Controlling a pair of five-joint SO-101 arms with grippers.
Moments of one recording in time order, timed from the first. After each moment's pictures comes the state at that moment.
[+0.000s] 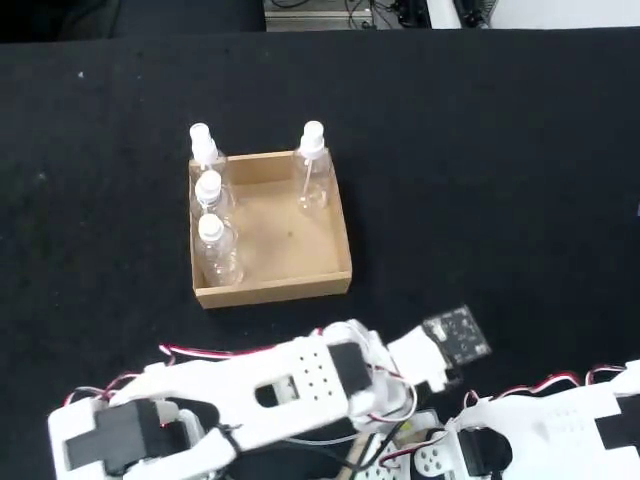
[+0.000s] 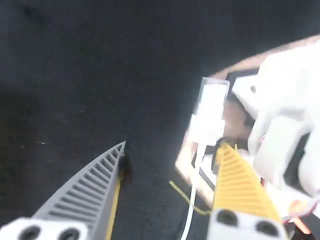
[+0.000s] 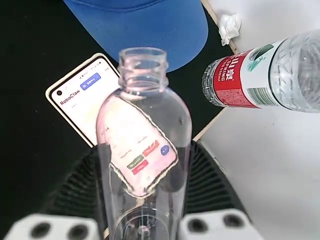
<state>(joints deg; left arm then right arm) 64.4 -12.7 38.5 48.4 -0.5 80.6 12.4 -32.6 85.0 44.0</state>
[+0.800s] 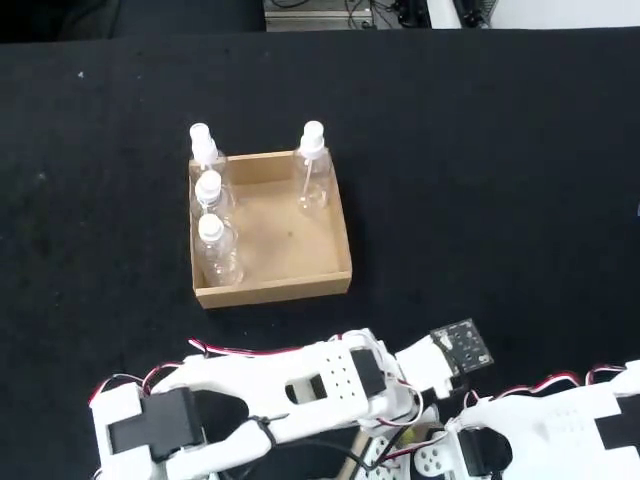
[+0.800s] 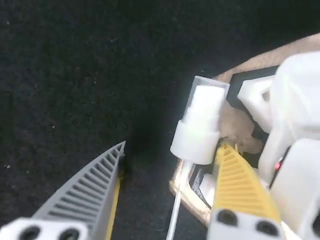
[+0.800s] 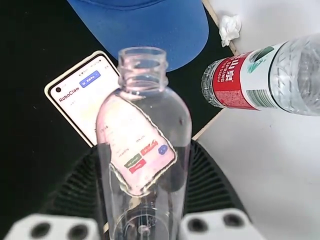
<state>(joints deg) 65.2 -1.8 37.3 41.2 -0.5 80.6 12.4 -32.6 85.0 45.8</state>
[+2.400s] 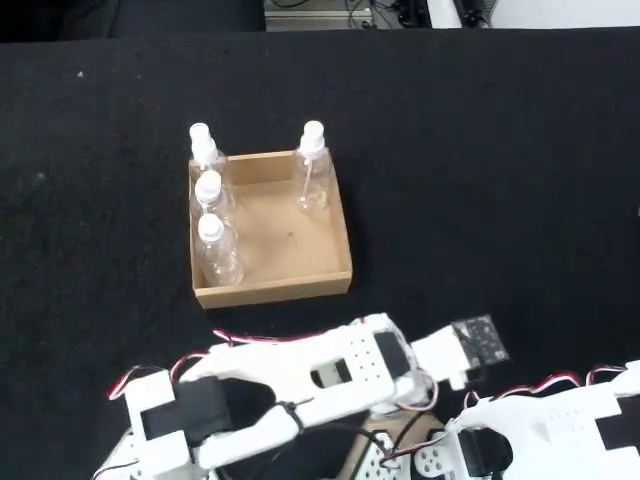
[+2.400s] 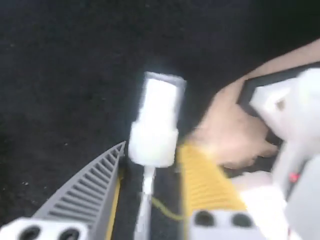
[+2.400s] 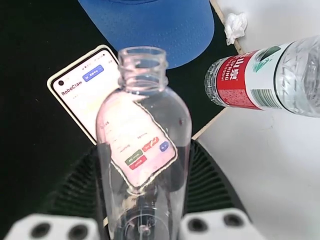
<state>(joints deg) 63.3 6.5 25.3 49.5 -6.5 80.6 12.4 -32.6 86.0 47.4</state>
